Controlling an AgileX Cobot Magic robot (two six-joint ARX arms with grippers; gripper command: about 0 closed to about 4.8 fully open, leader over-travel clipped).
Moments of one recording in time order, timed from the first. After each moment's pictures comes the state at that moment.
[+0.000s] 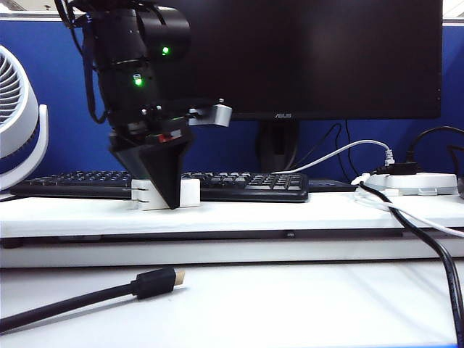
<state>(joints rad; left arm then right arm) -0.57 1.80 1.39 -0.80 0.03 0.44 0.35 0.86 1.03 -0.04 -0.32 0.21</state>
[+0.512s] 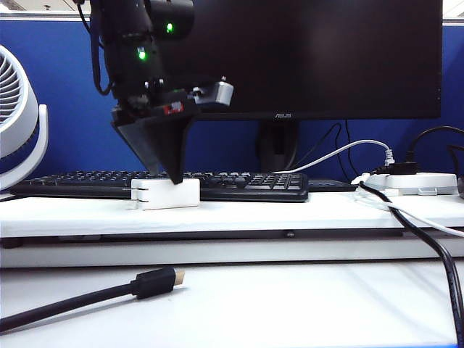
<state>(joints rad) -0.57 1.82 1.53 -0.93 0.02 0.48 0.35 0.86 1.03 -0.04 -0.33 0.21</state>
